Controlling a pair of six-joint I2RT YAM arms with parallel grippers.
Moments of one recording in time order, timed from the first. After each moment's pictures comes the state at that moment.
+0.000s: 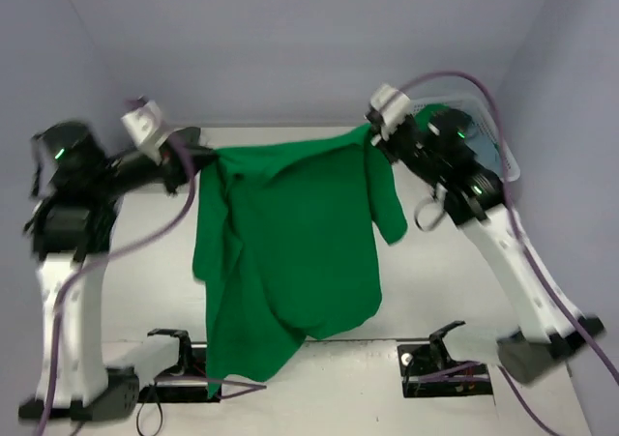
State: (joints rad) left arm -0.03 1.01 1.68 -0.74 0.98 0.20; right arm 0.50 1.14 1.47 -0.42 -0.19 -0.50
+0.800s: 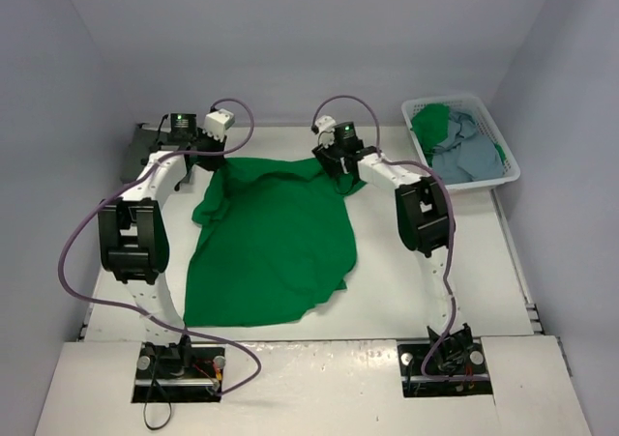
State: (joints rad) left arm -0.03 1.88 1.53 -0.39 0.38 0.36; right arm 0.40 2.32 1.79 -0.15 0.00 -0.35
